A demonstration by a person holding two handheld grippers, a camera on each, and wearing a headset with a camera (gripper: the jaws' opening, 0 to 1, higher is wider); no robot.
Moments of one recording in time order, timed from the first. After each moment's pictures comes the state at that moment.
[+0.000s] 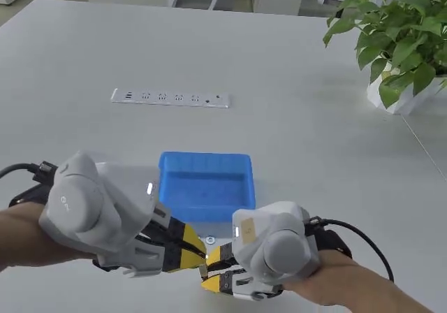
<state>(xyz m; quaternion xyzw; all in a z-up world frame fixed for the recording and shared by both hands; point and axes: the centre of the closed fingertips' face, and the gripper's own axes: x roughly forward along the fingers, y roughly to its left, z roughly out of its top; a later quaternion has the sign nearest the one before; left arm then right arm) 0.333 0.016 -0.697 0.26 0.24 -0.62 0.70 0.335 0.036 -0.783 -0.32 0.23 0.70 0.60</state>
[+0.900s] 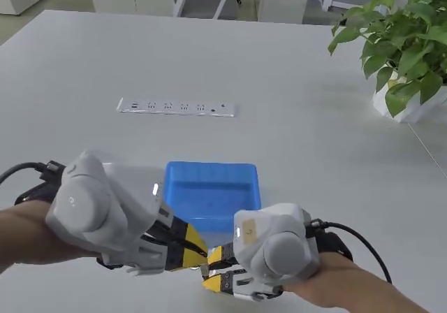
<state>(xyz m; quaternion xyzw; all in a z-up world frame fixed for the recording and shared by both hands) 0.347 0.024 -0.693 0.27 0.24 -0.61 0.70 0.351 0.047 -0.778 -0.32 0.22 0.69 0.61</state>
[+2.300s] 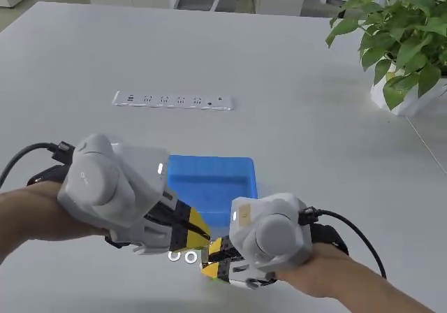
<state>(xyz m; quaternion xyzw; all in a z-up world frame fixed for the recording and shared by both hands) 0.364 0.020 -0.697 0.26 0.24 -0.62 0.70 0.361 0.045 -0.787 -0.29 0.26 0.67 0.63</state>
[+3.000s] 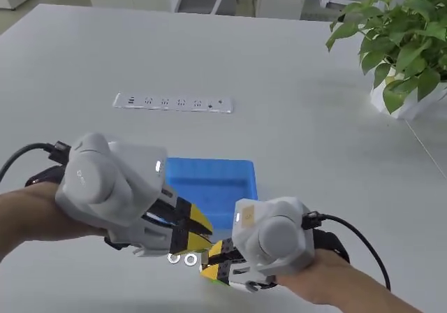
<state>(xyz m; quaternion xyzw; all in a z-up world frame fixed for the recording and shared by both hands) 0.364 0.020 -0.689 0.25 0.23 -0.61 0.72 0.361 0.045 -0.782 -0.28 0.26 0.66 0.65</state>
